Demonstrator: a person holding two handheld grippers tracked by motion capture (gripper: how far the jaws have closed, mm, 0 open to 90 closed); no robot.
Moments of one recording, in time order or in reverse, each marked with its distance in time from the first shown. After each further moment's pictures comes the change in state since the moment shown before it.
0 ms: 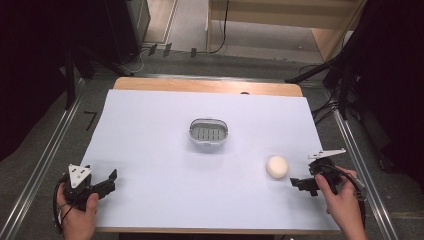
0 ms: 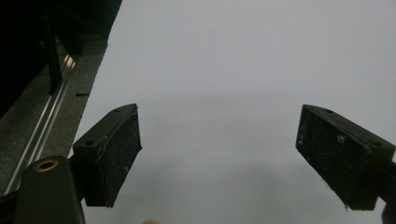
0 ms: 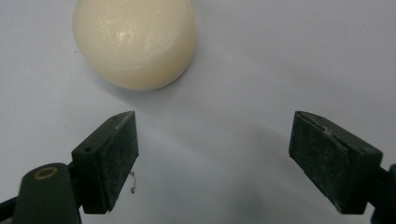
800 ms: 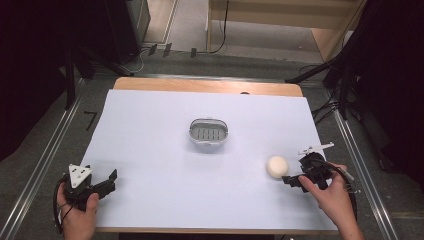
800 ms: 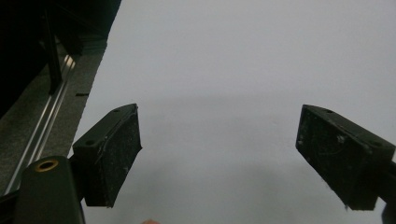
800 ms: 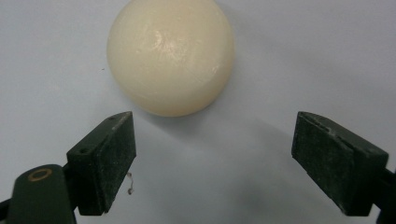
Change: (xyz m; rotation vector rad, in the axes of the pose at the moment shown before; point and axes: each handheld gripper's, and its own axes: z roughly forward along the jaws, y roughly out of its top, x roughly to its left) left arm 0.000 0.000 0.000 0.002 -0.002 0.005; right arm 0.014 0.019 0.009 0.043 0.044 -0.019
